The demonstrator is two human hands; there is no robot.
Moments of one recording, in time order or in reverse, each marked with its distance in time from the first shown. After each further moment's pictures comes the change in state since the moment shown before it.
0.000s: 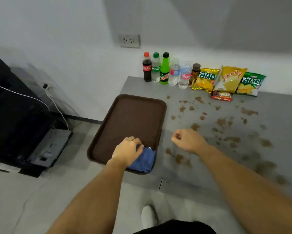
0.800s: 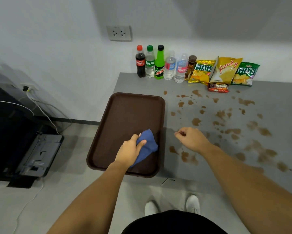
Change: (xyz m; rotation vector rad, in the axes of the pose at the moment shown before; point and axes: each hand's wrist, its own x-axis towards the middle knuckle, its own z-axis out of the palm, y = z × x) left_hand 0.024 -0.025 0.008 -0.373 -0.108 -0.065; right_hand 0.013 -0.001 0.022 0.177 0.052 0.215
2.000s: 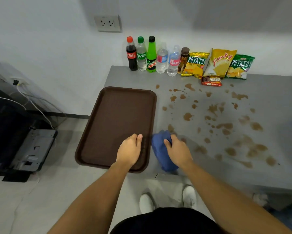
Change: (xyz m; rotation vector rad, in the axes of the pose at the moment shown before) left_hand -0.008 0.040 0.043 0.007 0.133 -0.099; right_hand -0.026 0.020 0.067 0.114 0.081 0.118
